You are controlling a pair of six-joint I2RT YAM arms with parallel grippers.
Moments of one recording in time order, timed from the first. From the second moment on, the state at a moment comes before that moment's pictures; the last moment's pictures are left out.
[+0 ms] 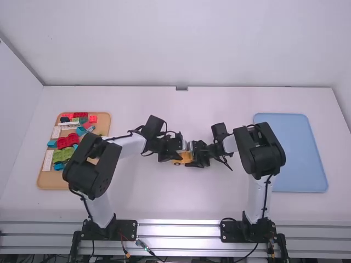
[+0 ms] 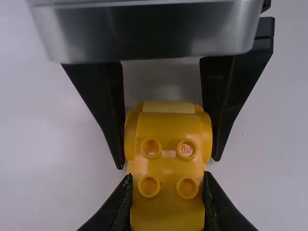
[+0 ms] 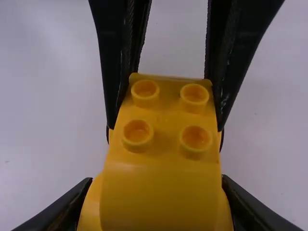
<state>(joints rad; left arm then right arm) -0.38 1.86 0.93 -0.20 0.68 0.97 0.27 2.13 0.89 -0.05 -1.05 -1.29</state>
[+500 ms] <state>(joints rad) -0.38 1.86 0.95 -0.22 0.67 0.98 0.27 2.13 0.89 -0.05 -1.05 -1.29</state>
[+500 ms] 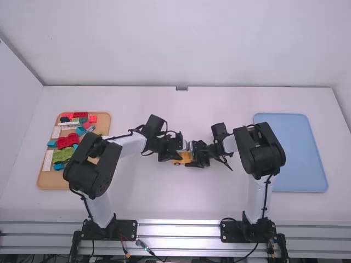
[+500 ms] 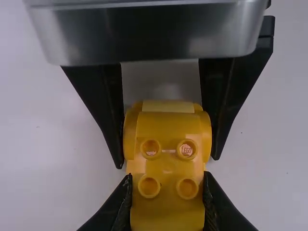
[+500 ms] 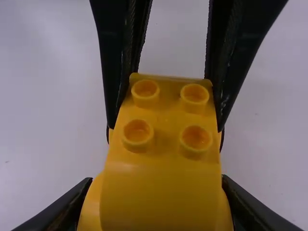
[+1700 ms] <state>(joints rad) -0.42 1.85 0.96 -0.33 0.60 0.96 0.30 2.13 0.89 -0.03 -1.04 -1.27</state>
